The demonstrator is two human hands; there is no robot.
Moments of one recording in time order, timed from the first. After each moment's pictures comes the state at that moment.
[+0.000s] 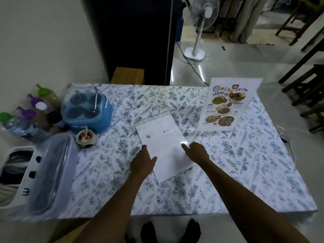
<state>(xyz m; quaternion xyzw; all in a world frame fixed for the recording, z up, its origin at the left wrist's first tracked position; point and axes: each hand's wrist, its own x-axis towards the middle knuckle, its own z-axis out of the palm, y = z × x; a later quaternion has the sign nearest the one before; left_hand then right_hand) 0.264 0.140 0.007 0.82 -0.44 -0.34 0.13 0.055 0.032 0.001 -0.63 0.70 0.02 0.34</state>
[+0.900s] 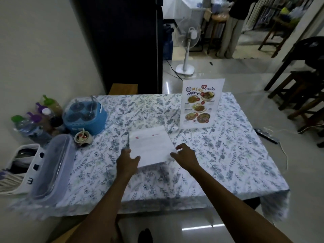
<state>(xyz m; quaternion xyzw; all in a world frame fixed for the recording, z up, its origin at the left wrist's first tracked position) 0.220 0.222 0.078 0.83 -0.32 -0.31 0.33 0.001 0.146 0.080 -0.61 0.64 -0.18 0.43</state>
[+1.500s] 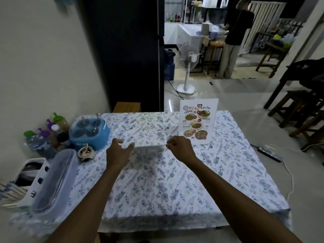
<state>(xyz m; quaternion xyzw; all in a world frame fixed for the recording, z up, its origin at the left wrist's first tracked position) 0.243 0.193 0.166 0.82 -0.36 -0.22 0.39 0.013 0.107 0.173 -0.76 0.54 -0.22 0.29</state>
